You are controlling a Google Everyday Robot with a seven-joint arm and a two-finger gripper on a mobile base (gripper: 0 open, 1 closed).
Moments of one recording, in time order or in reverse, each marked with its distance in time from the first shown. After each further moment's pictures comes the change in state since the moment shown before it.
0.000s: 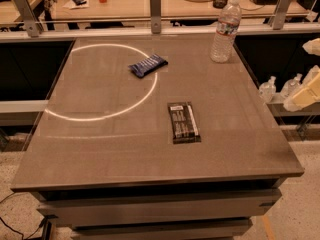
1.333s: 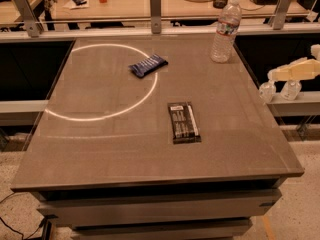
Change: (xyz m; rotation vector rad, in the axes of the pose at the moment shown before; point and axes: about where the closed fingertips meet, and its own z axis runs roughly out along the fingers) arm 0.029 -0.132 0.059 0.233 -0.385 0.357
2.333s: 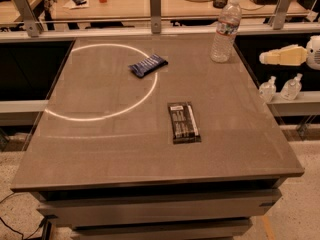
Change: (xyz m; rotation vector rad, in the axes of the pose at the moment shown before) arm -0.025 -0.037 0.035 0.143 -0.104 0.080
